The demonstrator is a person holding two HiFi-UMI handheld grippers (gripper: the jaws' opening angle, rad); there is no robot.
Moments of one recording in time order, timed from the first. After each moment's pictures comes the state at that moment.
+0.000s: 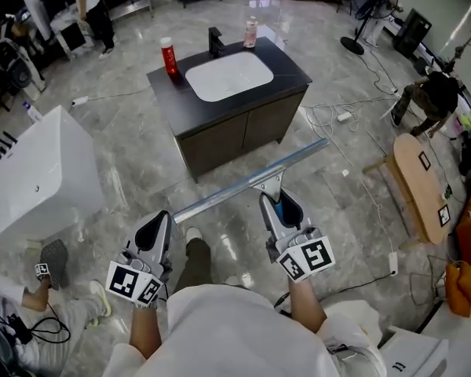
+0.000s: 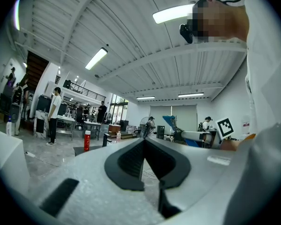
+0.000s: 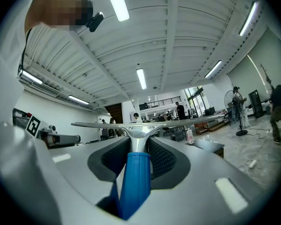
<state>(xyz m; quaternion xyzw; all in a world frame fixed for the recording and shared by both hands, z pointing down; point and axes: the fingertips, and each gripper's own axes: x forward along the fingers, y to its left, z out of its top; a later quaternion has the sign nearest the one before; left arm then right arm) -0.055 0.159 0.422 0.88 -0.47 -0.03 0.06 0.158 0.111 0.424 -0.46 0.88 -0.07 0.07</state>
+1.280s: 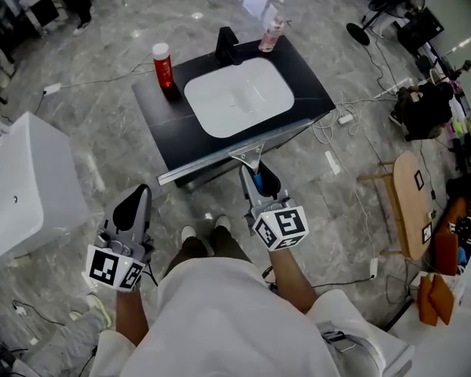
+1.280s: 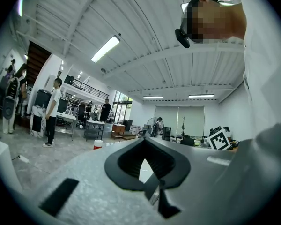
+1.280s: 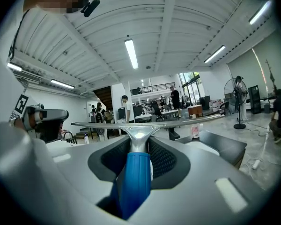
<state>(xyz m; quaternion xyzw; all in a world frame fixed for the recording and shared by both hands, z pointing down) -0.180 -0.214 0.429 0.87 -0.48 -0.04 0.08 0.030 -0.280 0.501 -0.49 0.86 -0.12 -0.02</state>
